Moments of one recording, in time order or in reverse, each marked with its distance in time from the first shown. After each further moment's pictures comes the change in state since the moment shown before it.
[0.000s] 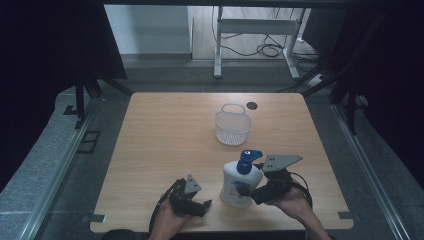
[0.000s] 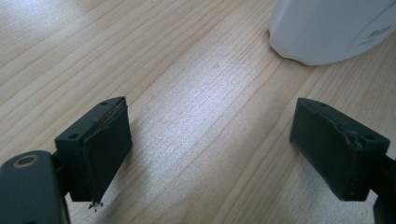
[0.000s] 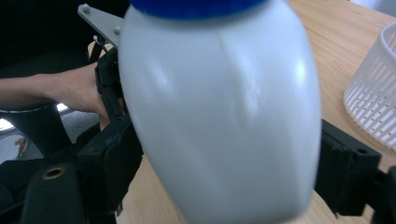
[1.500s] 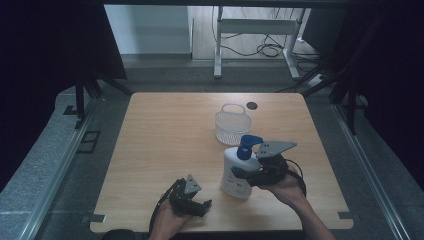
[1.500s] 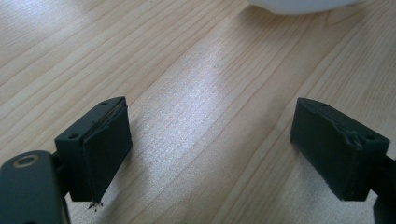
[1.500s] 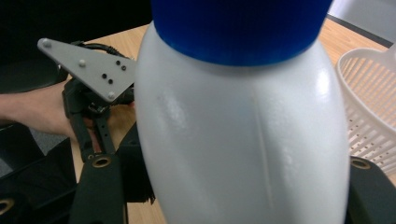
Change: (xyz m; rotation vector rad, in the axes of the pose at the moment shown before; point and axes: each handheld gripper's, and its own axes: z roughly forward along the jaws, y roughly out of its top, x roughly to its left) left arm 0.000 0.000 0.000 0.003 0.002 0.001; right arm -0.011 0.035 0.004 0.027 -0.087 -0.020
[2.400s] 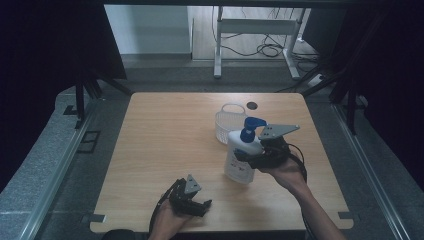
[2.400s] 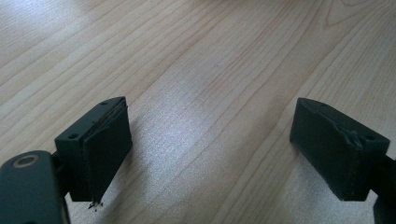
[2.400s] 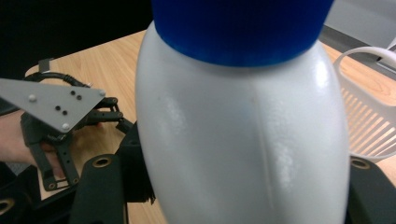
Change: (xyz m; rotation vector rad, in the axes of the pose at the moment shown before) left arm 0.000 0.000 0.000 -0.002 0.001 0.003; right arm -0.030 0.023 -0.003 -0.007 -0.070 0.037
